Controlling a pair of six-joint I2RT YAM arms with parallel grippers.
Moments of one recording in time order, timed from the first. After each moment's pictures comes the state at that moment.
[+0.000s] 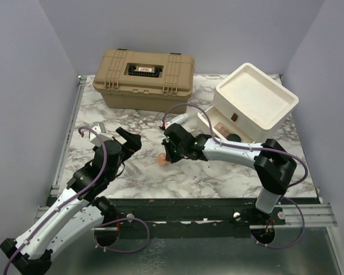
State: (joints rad) left arm -0.67 0.58 0.68 -0.52 -0.55 -0.97; right arm 0.98 1.79 1.21 -0.29 0.03 0.39
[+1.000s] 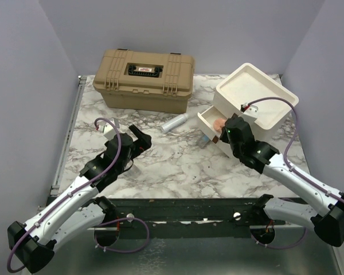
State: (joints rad) left arm -0.67 0.76 0.67 -0.43 -0.44 -0.96; right arm 0.72 1.06 0.85 -0.33 0.66 0.68
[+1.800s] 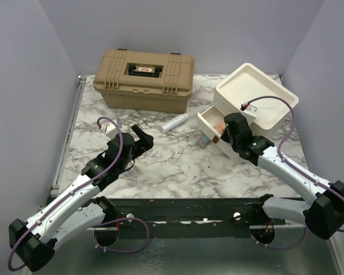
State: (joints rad) left arm -0.67 0.78 0.67 -0.41 -0.40 -0.96; right arm 0.57 1.15 0.84 -0.36 0.55 0.73
